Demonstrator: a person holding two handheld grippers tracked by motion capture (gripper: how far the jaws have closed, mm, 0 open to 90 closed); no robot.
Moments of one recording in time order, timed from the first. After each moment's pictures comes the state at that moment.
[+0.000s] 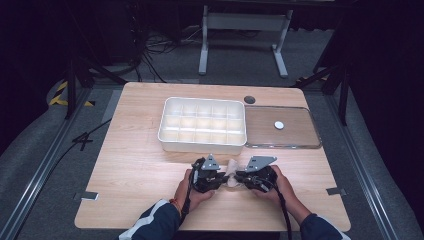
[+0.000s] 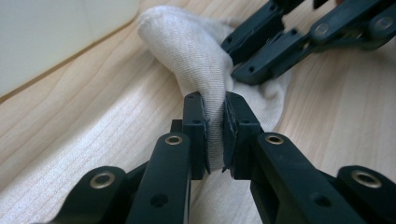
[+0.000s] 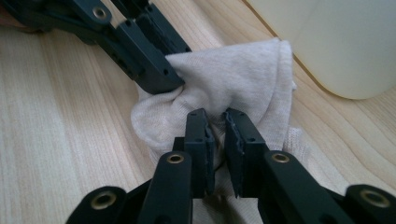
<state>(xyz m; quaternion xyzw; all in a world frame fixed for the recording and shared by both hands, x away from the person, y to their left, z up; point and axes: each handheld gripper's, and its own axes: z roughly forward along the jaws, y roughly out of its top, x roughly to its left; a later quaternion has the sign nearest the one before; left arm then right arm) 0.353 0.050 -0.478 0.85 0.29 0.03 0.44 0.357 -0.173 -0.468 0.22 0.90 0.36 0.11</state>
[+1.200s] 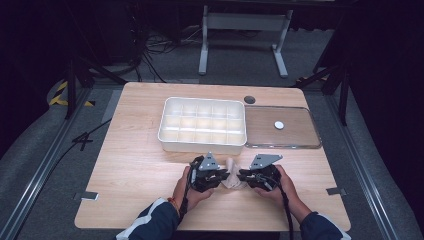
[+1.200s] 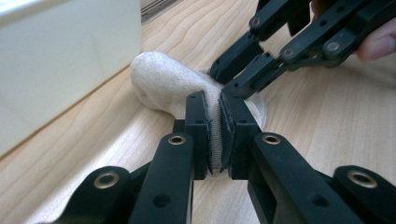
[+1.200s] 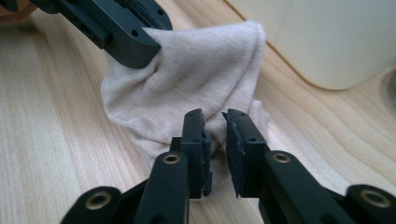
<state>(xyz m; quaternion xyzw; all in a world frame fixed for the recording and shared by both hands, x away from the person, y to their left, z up) 0.345 0.047 -0.458 0.85 0.26 0.07 0.44 0.358 -0.182 -0.467 0.25 0.89 0.38 0.10</state>
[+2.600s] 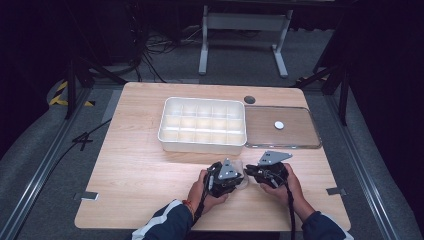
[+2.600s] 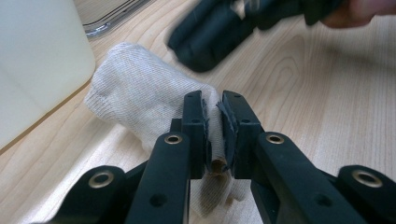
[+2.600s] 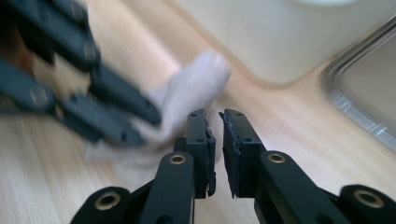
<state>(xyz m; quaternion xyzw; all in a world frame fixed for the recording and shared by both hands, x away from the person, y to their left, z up) 0.340 0.006 -0.475 0.87 0.22 0.09 0.44 0.361 -0.202 -0.457 0.28 0.86 0.39 0.14</state>
